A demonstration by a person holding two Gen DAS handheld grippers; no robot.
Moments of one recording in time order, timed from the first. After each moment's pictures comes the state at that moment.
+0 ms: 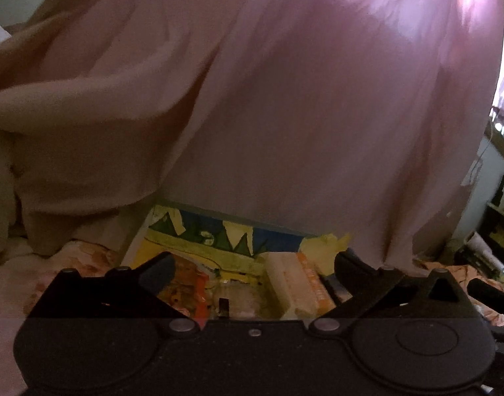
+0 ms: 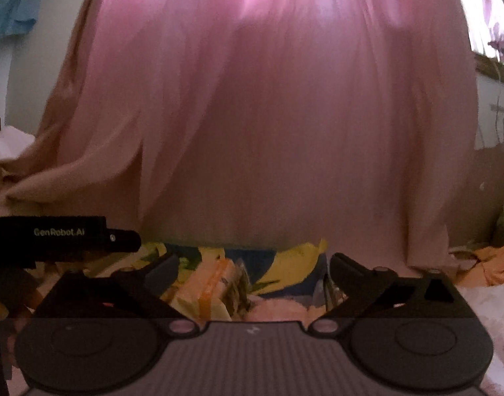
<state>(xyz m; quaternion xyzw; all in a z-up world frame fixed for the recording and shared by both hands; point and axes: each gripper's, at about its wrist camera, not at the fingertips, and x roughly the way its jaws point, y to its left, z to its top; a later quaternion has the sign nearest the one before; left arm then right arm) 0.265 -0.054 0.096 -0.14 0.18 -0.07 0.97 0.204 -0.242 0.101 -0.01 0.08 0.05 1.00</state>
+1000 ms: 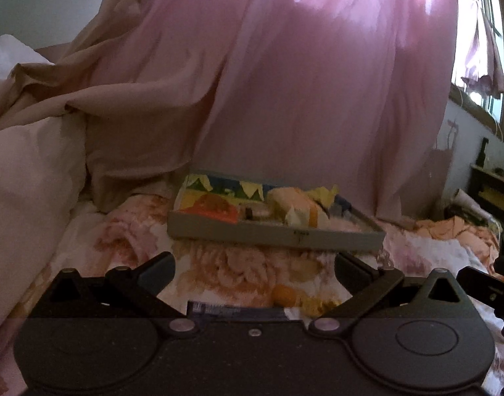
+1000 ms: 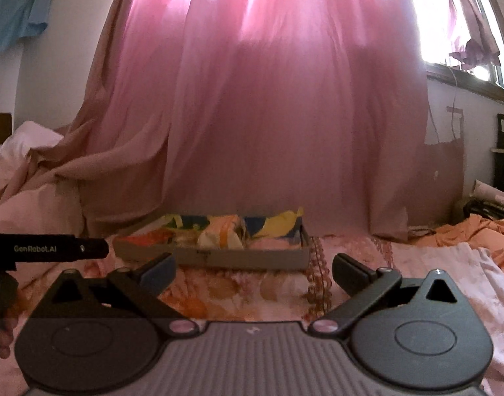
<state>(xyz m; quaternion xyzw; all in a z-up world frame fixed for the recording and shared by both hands) 0.094 -0.034 0.053 -0.08 0.17 -0.08 0.98 0.042 -0.231 0.066 -0.02 0.09 0.02 1.00</state>
